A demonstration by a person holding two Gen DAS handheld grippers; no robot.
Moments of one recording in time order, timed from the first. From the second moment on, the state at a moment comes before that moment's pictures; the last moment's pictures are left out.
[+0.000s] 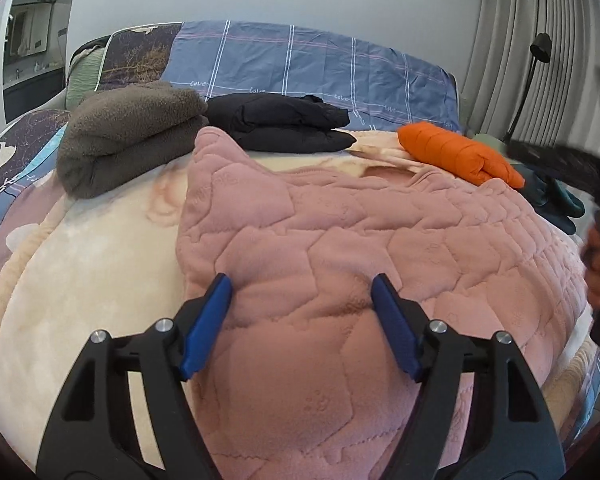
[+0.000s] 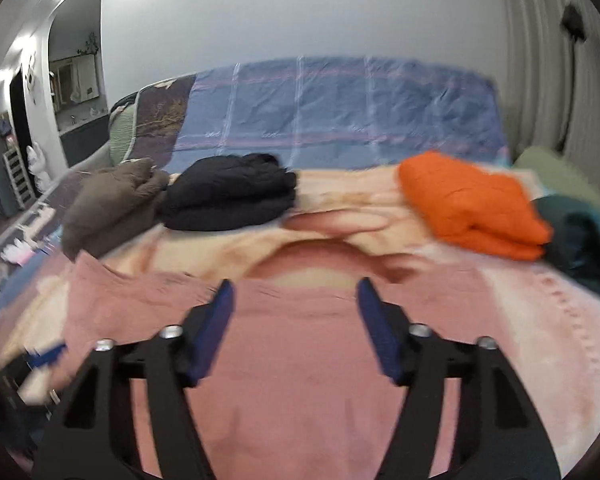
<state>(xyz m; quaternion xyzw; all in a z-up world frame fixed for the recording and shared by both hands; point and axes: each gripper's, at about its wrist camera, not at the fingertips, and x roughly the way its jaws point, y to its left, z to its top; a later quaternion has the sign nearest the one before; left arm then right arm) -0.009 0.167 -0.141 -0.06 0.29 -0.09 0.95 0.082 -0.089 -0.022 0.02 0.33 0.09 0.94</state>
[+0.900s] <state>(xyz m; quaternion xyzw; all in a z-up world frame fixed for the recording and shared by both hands) -0.006 0.180 -0.147 -0.10 0.30 -0.13 0.94 0.077 -0.080 -0.061 0.09 0.43 0.15 0.89</state>
